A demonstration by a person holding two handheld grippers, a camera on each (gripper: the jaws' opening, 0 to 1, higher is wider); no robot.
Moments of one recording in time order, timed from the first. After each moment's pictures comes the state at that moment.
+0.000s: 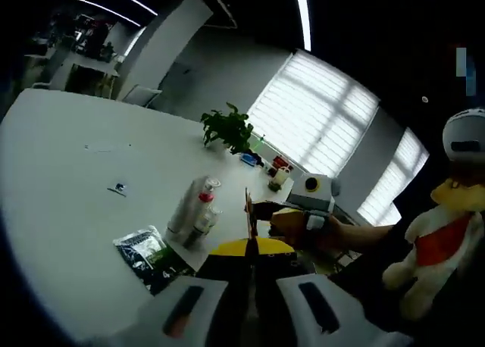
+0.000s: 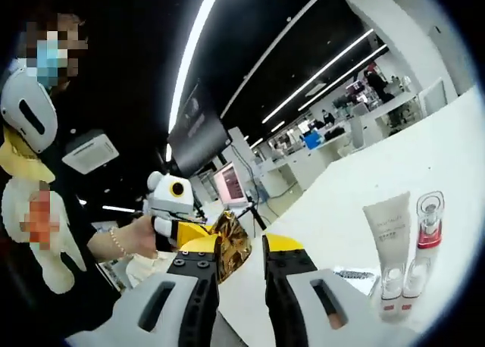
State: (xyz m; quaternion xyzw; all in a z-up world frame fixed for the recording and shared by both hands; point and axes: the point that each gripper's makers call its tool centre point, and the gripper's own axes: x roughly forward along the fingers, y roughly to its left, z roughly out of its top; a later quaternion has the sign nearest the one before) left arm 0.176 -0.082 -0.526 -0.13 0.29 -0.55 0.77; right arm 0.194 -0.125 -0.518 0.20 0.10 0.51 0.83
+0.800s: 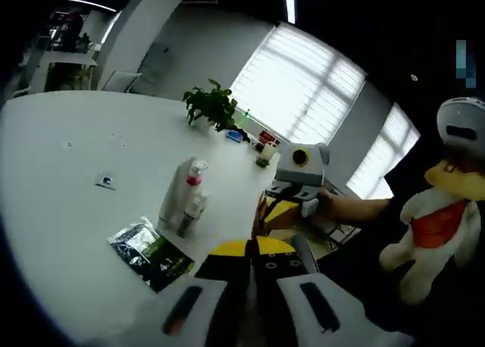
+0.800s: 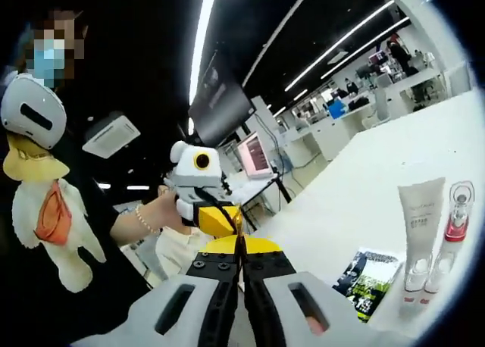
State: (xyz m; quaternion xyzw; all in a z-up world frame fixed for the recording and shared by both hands) left arm 0.181 -0.086 -0.527 -0.12 0.27 -0.57 0.77; right arm 0.179 -0.107 -0.524 0.24 0.16 0.55 0.79
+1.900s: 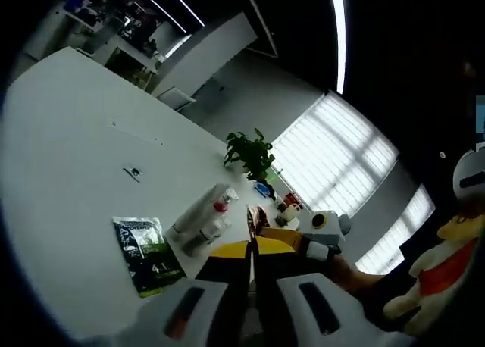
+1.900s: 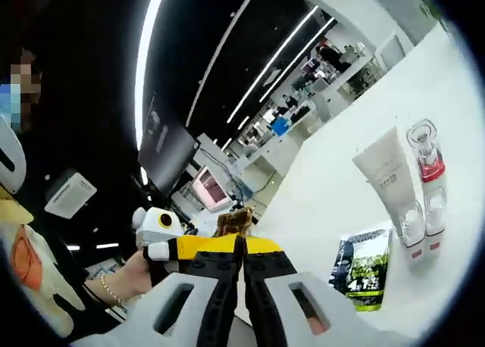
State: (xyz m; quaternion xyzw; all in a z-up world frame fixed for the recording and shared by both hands) left arm 0.196 -0.070 -0.548 -0.31 0.27 -0.43 0.81; right arm 0.204 -0.106 -0.545 0.28 0.17 0.42 0.85
